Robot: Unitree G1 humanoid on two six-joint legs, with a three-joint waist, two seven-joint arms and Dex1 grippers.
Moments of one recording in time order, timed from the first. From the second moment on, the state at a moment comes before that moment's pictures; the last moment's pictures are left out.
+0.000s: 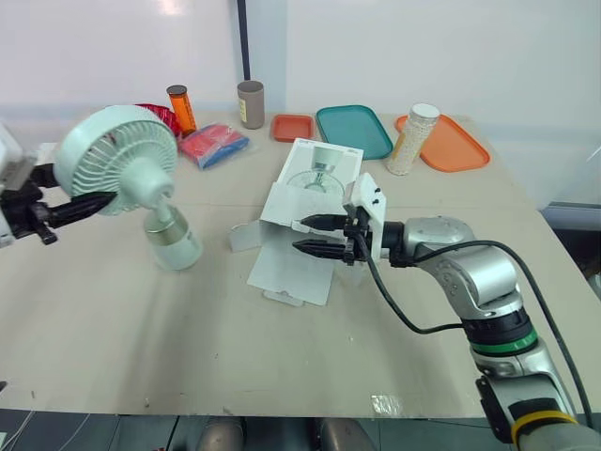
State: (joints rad) left arm -0.14 1.16 0.61 -0.27 -0.58 0.63 -0.91; right arm -0.67 -0.53 0.17 -0.18 0.43 0.68 0.92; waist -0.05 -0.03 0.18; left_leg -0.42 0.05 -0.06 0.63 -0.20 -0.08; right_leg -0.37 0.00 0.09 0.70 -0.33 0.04
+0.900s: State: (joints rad) left arm -0.19 1.06 0.56 -0.26 -0.49 0.75 -0.73; right arm -0.68 -0.52 0.19 -0.15 0.43 0.65 0.94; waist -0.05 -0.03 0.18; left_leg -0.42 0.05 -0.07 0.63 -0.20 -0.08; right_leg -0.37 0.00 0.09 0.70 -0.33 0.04
